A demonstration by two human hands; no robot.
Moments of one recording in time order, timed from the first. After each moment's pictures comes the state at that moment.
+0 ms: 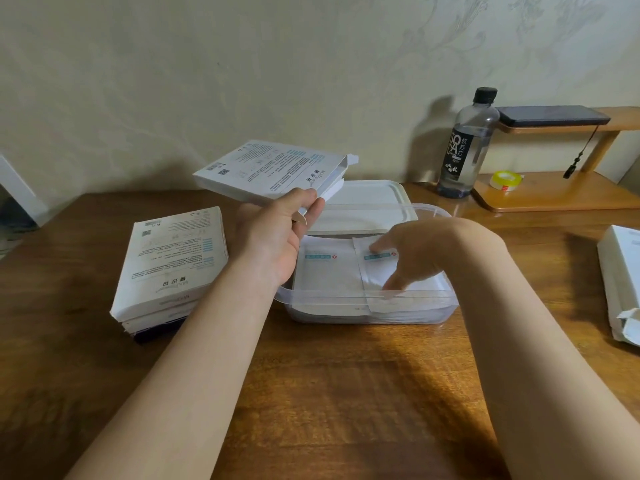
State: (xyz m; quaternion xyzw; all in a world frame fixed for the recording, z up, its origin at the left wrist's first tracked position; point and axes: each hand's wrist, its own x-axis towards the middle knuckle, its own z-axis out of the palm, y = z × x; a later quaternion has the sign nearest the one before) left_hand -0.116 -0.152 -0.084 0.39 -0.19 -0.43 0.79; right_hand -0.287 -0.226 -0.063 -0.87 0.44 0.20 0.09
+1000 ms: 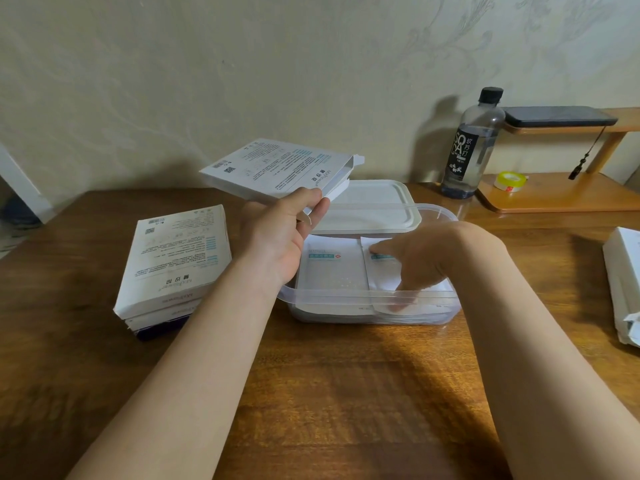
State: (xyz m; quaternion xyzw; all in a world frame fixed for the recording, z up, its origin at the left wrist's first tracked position) left_hand -0.116 -0.151 -0.083 0.39 -0.20 -0.44 0.78; right_hand -0.284 -0.230 -0.071 -0.87 0.41 0.26 0.08
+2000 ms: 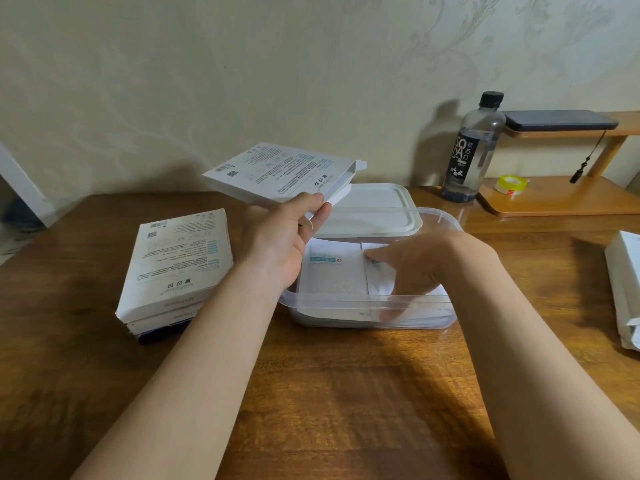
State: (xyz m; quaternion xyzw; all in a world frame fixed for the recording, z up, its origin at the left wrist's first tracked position) left_hand -0.119 -0.150 -0.081 0.39 -0.19 -0.44 0.79; right_hand -0.277 -0.228 -0.075 -0.87 0.41 0.27 0.10
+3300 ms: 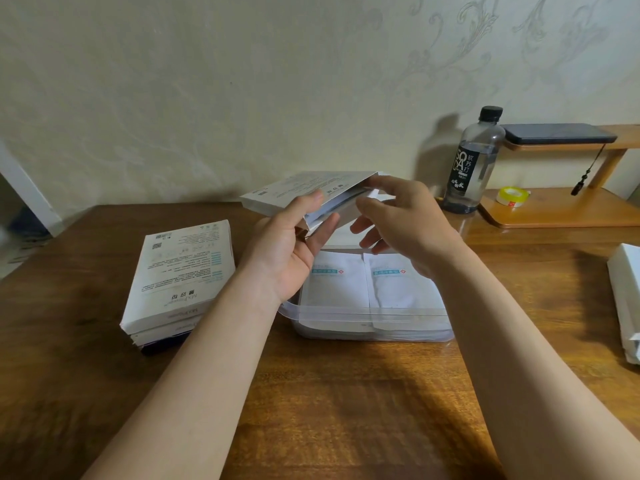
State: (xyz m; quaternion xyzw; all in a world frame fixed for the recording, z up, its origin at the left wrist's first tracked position) left_hand -0.109 -0.153 -0.084 0.33 -0.18 -0.54 0.76; right_hand -0.259 -0.224 -0.064 -0.70 0.38 -0.38 0.46
